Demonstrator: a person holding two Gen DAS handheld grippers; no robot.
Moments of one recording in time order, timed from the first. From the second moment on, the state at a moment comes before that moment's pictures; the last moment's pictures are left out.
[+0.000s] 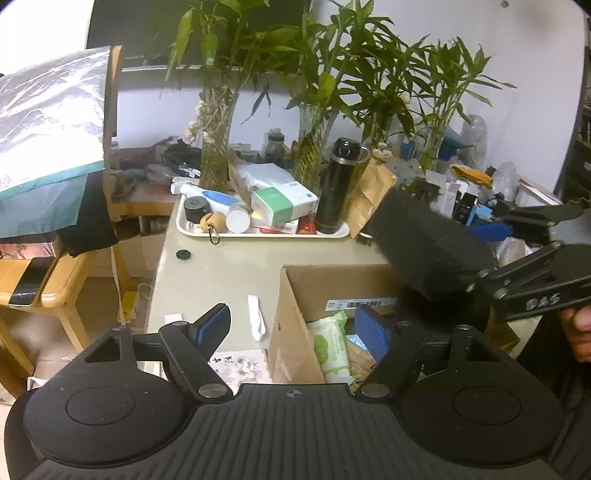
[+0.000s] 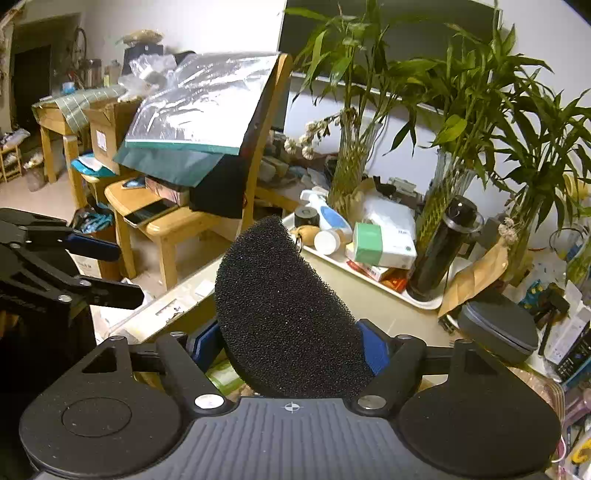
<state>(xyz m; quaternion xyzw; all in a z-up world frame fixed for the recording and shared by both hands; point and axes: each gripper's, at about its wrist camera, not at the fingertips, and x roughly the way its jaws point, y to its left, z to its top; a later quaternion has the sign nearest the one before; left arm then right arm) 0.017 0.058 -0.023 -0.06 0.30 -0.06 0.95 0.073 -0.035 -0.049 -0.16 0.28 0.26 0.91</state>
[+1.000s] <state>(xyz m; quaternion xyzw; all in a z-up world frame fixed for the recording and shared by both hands) 0.035 0.055 -0.008 -0.06 0.31 -0.05 0.95 0.102 -0.073 0.017 -0.11 0.24 0.19 0.94</state>
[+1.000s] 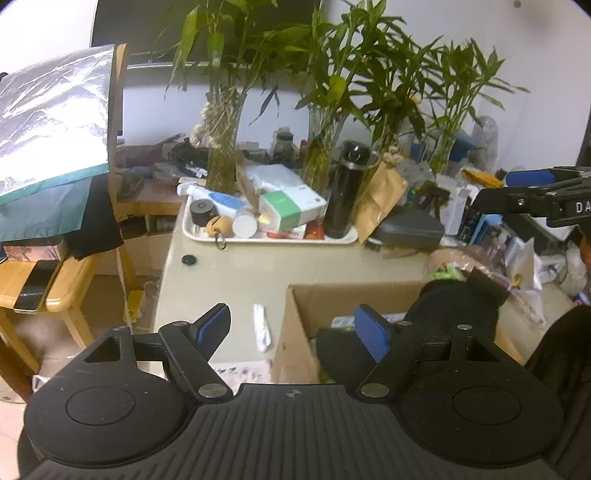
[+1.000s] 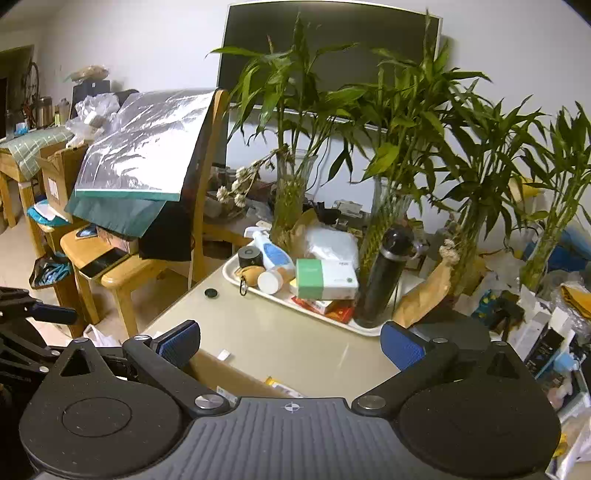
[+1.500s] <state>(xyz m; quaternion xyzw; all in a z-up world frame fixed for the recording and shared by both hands) 0.043 0.050 -0.006 -0.06 0.28 -0.07 0.96 0.118 -0.091 0.035 -0.14 0.22 0.20 0.95</state>
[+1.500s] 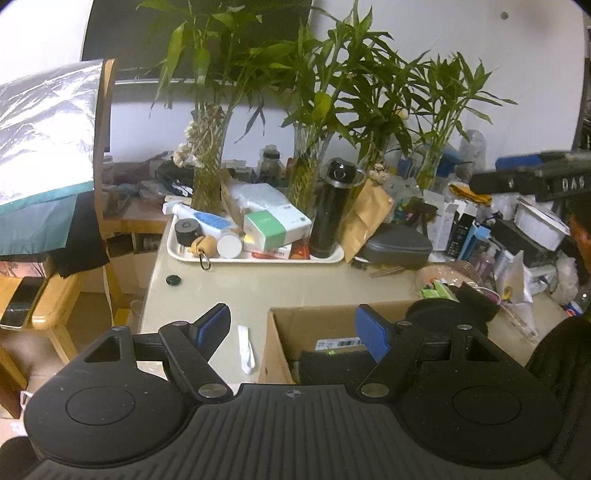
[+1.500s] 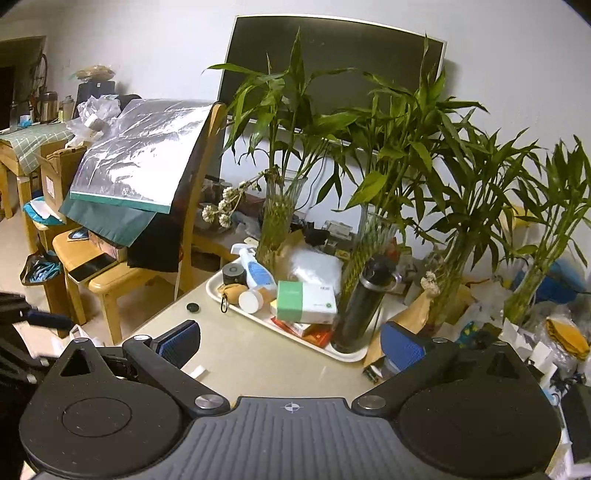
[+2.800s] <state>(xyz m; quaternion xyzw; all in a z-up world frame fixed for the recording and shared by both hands) 0.153 0.057 -0.035 -0.02 0.33 -0.07 0.94 0.220 -0.184 -0.096 -0.02 0.37 0.12 0.92</state>
